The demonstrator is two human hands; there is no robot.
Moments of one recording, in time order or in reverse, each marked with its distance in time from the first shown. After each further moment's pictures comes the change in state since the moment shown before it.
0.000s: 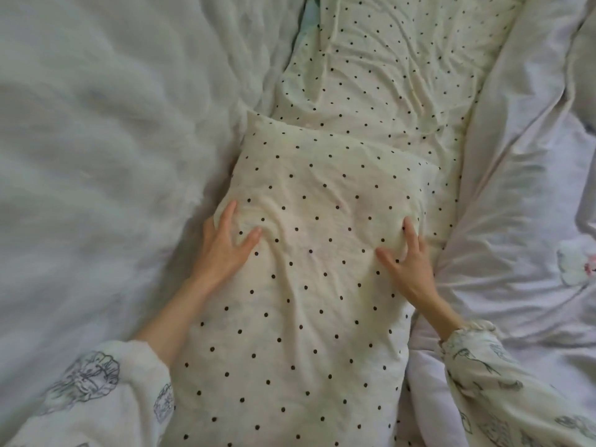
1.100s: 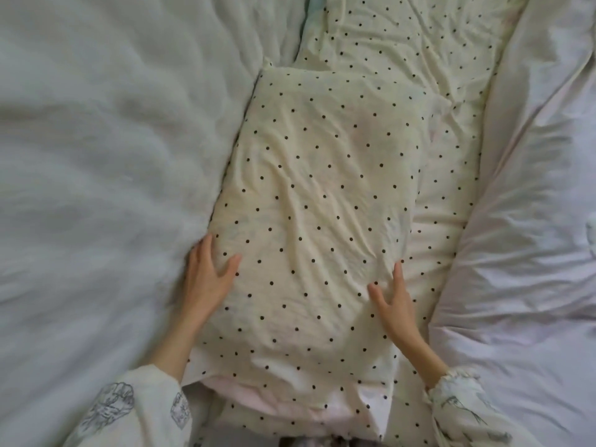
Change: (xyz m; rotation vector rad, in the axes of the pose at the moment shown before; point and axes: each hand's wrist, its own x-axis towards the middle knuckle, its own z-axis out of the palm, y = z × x) left_hand -0.050 -0.058 -0.037 0.178 0.130 -0.082; right_hand -0.097 -0.002 0.062 0.212 -0.108 0.224
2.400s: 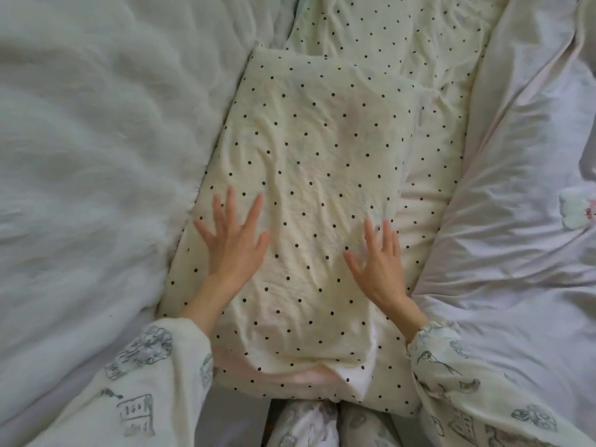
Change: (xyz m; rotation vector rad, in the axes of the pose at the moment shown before) left_hand -0.037 0.057 0.019 0.461 0.030 0.361; right_hand -0.008 -0.026 -0.006 -0.566 0.067 -0.256
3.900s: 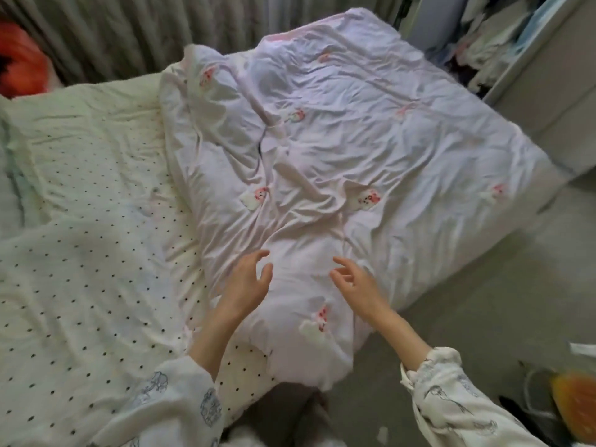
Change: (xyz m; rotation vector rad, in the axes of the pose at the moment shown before) left_hand -0.241 0.366 -0.072 -0.478 -0.346 0.720; right_hand -0.339 0.227 -0.198 0.712 0.494 0.414
